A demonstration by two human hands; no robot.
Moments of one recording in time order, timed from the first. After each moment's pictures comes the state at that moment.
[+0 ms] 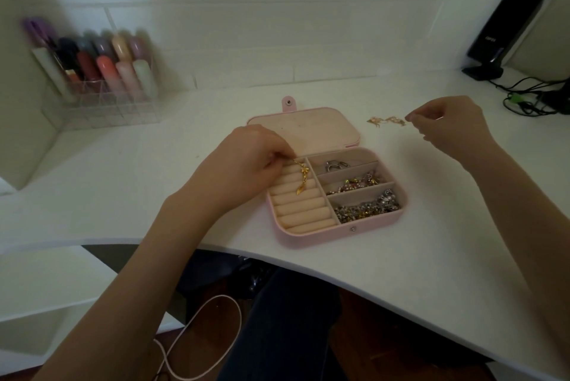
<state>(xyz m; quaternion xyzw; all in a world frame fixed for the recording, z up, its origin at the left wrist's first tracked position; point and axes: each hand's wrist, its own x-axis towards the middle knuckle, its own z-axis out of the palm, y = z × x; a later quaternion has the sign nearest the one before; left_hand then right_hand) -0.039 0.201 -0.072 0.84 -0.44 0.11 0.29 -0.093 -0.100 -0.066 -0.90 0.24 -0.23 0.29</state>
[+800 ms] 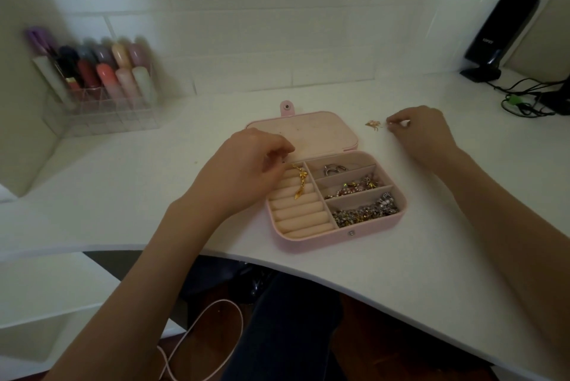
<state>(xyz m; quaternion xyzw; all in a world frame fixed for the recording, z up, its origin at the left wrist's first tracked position) -0.042 0.198 -0.071 0.87 -0.39 0.09 0.29 -0.051 -0.120 -0.103 -0.94 0.20 -0.19 0.18</state>
